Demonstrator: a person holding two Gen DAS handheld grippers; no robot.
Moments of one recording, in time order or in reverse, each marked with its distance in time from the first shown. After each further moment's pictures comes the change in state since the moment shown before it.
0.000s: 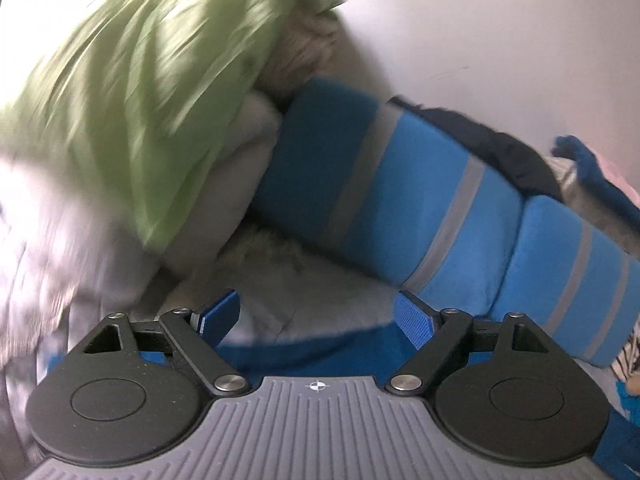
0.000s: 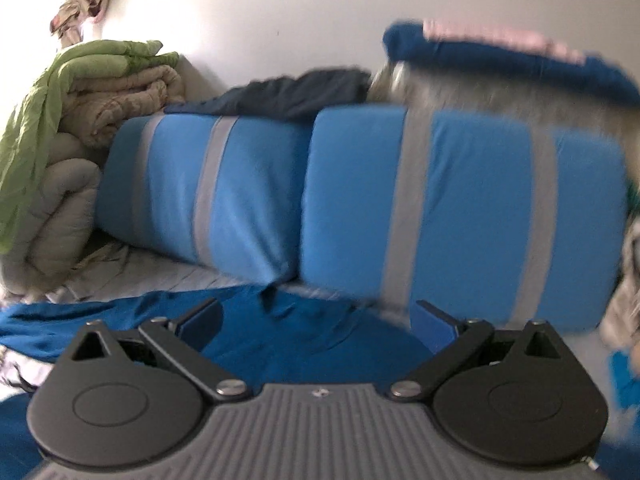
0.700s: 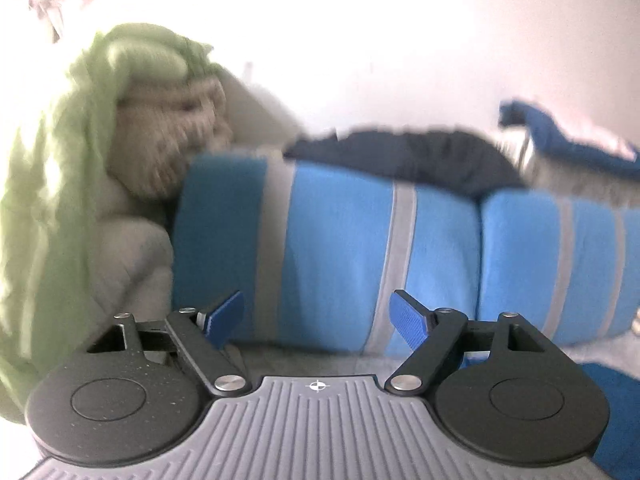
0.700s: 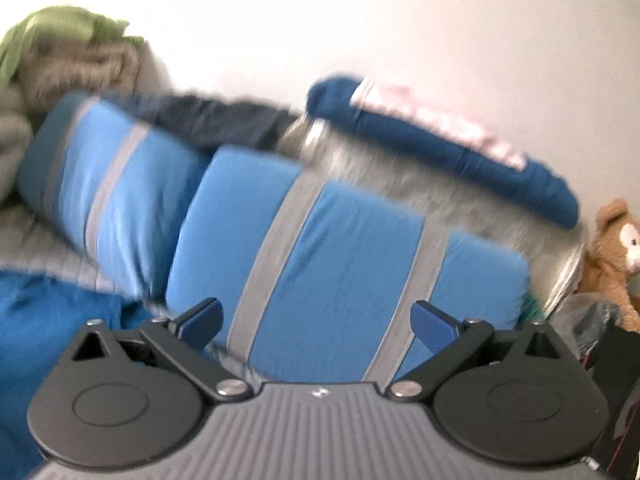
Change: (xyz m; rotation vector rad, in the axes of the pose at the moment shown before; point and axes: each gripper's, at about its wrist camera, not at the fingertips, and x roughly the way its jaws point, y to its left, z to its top) left arm 0.025 -0.150 0.117 0.358 -0.114 -0.040; right arm -0.033 -0.091 0.093 -0.283 -0.102 -0.257
